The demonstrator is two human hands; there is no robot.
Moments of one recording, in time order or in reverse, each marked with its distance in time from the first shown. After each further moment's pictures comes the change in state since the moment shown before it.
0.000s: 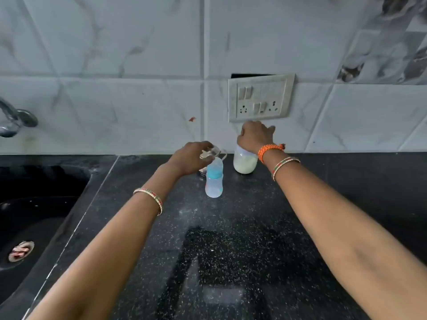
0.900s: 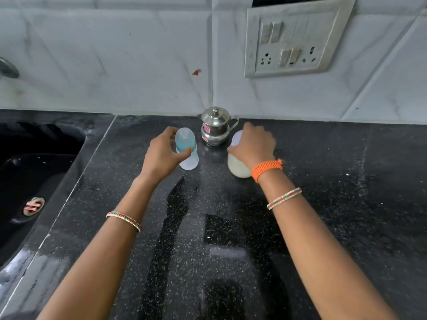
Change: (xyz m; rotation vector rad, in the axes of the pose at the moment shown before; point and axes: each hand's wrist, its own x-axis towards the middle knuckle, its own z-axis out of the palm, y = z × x) left_hand -0.029 -0.067 0.052 -0.256 0.341 -0.357; right_hand -0.031 0.001 0.072 -0.037 -0.215 0.030
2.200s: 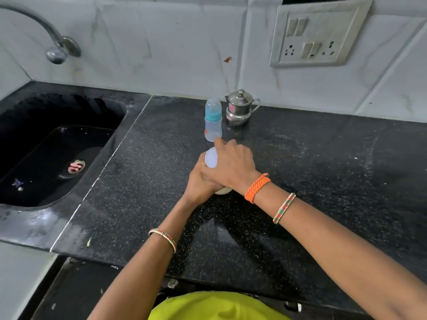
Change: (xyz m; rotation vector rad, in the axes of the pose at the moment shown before) left_hand -0.160 -0.007 0.032 -0.513 -0.067 -0.106; right_hand -0.138 -0.055 0.040 -0.097 0.152 -0.460
